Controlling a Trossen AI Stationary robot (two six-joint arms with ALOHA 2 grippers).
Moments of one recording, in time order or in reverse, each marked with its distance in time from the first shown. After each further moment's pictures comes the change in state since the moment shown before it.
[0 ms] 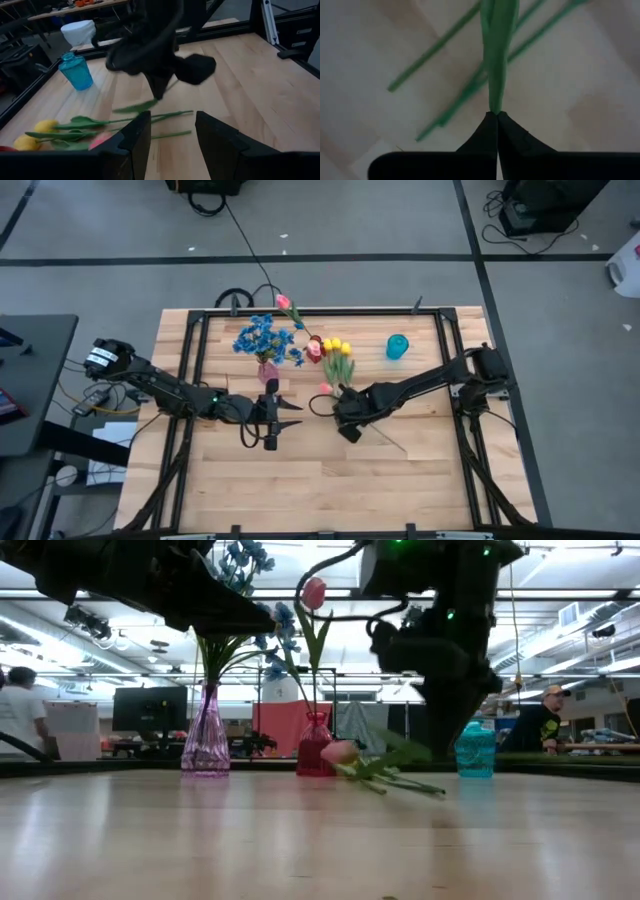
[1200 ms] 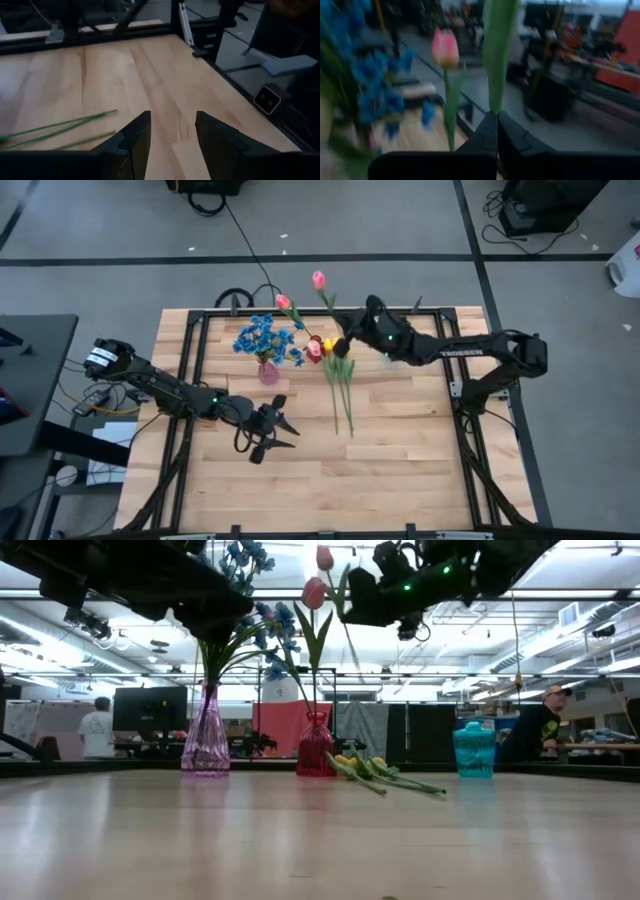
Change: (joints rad) left arm -0.002 0.000 0.000 -0.021 0.369 -0.074; right arm -0.459 -0.354 -0.331 1.372 0.172 -0.966
